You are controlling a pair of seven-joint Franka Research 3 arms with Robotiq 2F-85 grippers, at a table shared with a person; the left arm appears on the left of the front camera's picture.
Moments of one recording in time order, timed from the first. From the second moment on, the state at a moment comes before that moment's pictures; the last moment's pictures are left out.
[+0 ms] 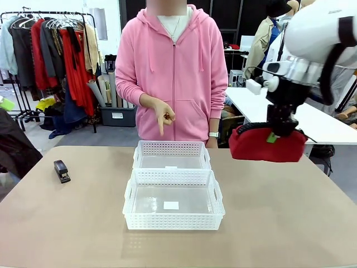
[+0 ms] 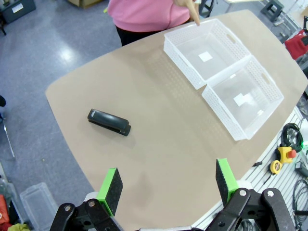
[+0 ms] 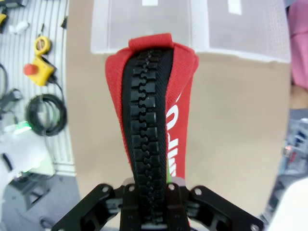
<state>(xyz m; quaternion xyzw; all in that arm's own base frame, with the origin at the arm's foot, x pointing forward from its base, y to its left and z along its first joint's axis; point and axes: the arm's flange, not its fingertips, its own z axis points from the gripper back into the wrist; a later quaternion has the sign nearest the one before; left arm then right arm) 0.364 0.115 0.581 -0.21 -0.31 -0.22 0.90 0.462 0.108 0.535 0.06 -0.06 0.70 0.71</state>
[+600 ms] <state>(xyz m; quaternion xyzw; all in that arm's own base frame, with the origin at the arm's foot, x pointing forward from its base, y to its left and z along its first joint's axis) 0.364 0.115 0.581 -0.21 -0.31 -0.22 0.90 0.510 0.185 0.525 0.05 -0.06 0.72 0.68</state>
